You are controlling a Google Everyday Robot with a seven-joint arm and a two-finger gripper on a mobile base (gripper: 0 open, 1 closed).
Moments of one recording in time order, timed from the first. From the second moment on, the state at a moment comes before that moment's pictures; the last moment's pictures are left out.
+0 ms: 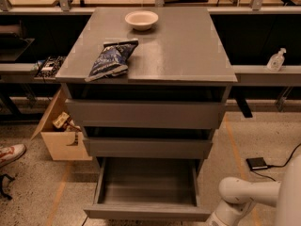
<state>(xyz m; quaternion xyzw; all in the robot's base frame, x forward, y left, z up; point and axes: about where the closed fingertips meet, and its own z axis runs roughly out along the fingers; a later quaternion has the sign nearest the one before) 0.279 -0.226 0.331 0.21 -0.93 -0.22 0.21</state>
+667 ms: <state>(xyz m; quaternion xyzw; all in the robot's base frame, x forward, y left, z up) 0.265 -0.170 0.208 0.20 -0.90 -0.31 0.22</state>
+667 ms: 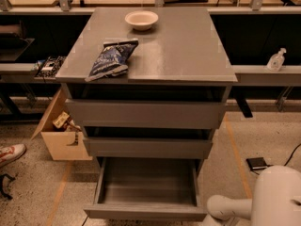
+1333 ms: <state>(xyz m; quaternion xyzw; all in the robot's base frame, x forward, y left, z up) 0.303 -0.134 0.182 0.22 -0.91 -0.35 0.08</state>
